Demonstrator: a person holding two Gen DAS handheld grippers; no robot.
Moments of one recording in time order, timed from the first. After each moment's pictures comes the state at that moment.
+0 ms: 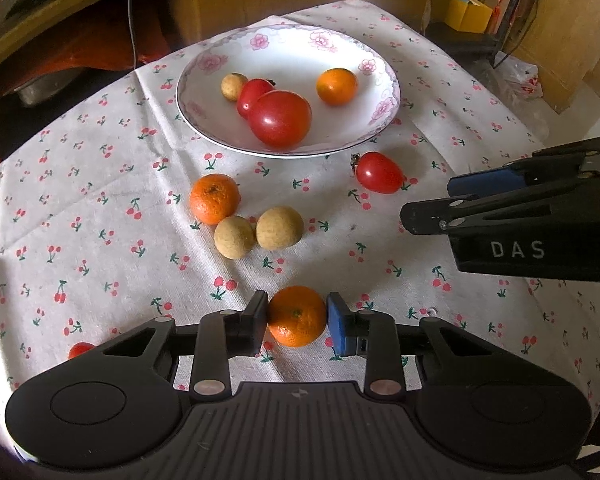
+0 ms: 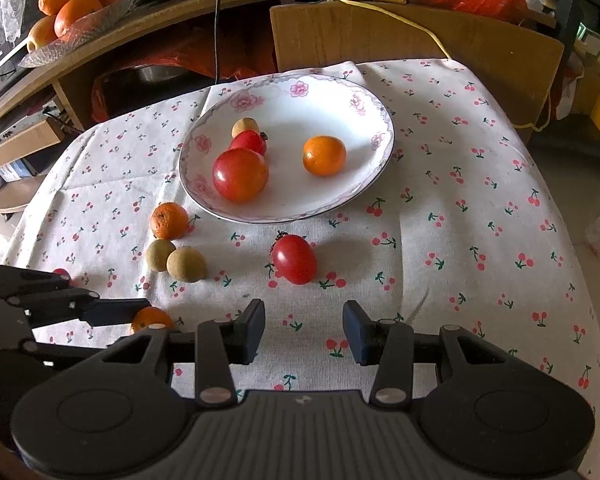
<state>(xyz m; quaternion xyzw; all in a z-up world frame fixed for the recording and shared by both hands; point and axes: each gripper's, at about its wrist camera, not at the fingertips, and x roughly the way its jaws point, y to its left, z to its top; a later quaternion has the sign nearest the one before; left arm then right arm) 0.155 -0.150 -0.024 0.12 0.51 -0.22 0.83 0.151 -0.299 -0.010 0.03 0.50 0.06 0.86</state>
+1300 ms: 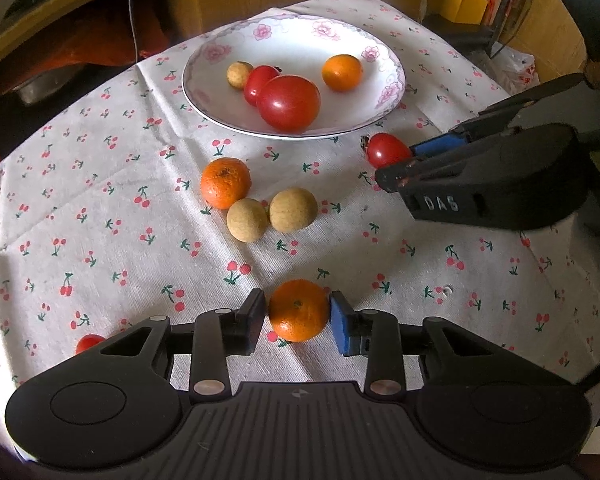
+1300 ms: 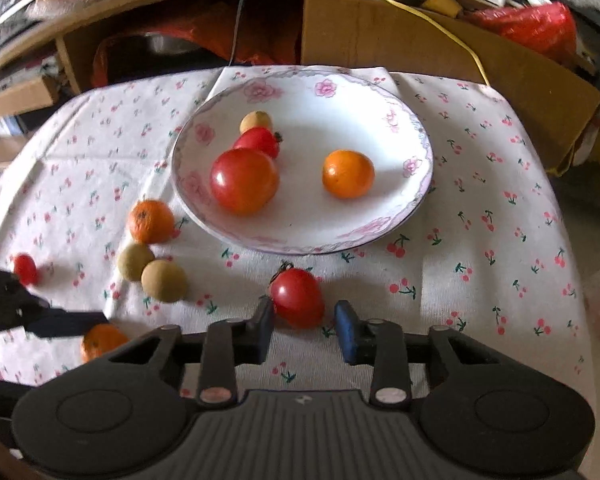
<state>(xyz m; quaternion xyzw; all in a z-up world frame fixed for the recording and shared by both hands) 0.155 -0.139 -0.030 0.13 0.51 -0.22 0.82 0.184 -0.274 -0.030 -0.06 0.50 0.07 0.86</state>
